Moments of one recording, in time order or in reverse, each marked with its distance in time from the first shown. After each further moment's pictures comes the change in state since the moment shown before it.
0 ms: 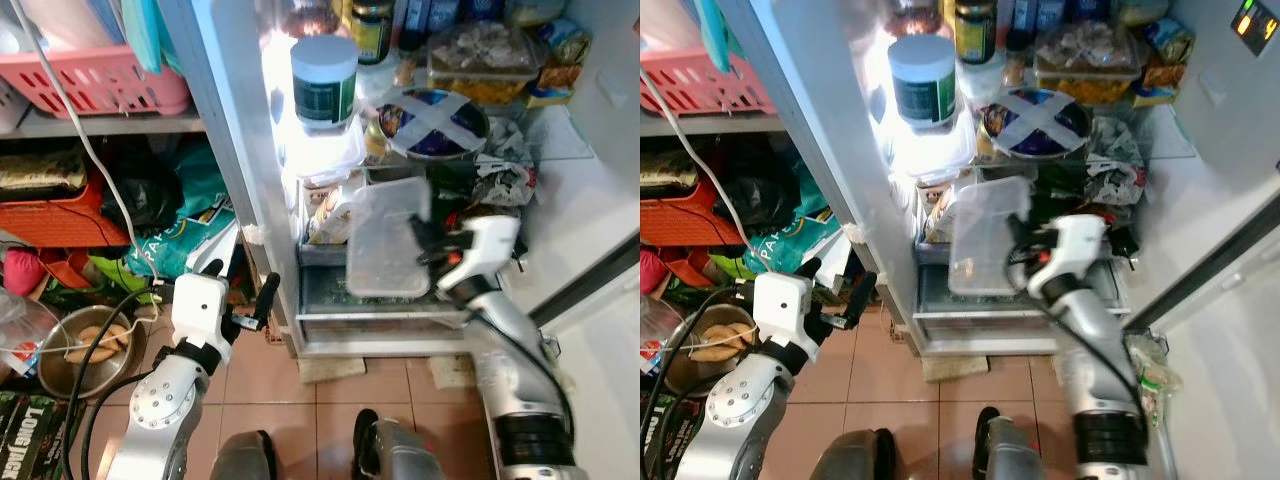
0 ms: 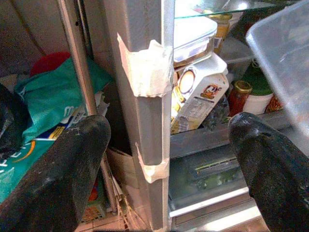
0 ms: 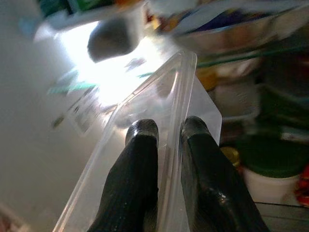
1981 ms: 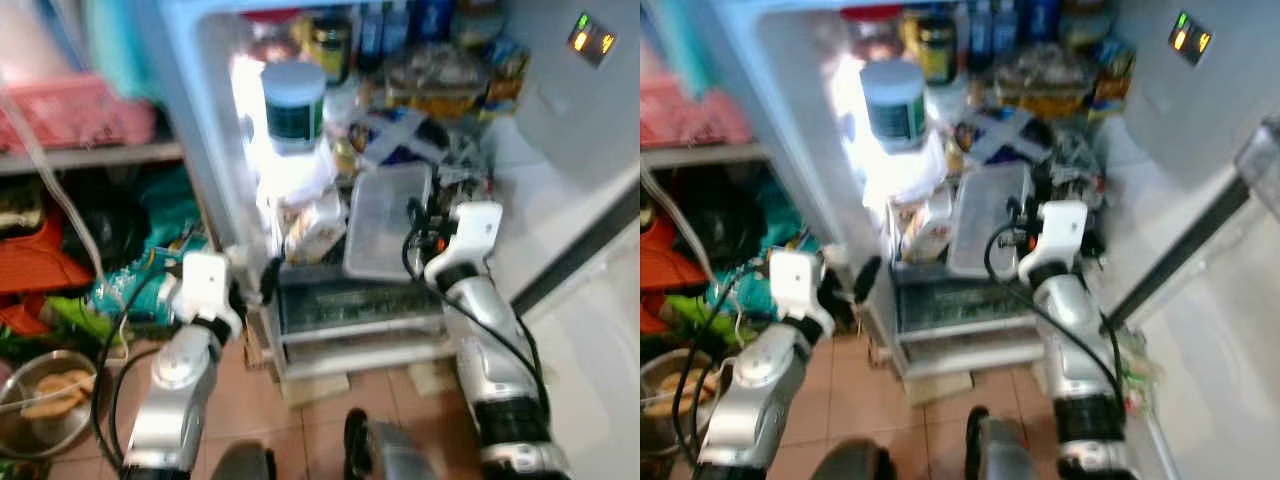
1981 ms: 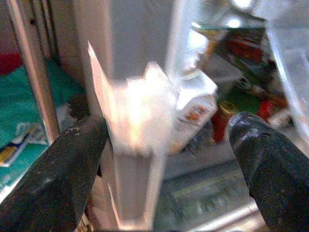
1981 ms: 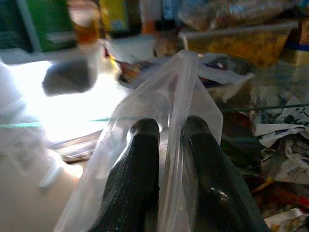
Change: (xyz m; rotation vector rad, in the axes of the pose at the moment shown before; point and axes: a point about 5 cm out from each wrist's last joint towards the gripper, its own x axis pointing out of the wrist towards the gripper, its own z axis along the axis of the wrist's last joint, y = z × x) left arm 0.035 0.003 -0.014 -0.104 0.044 0.013; right arm 0.025 0.025 -0.004 -0.132 -0.040 -0.060
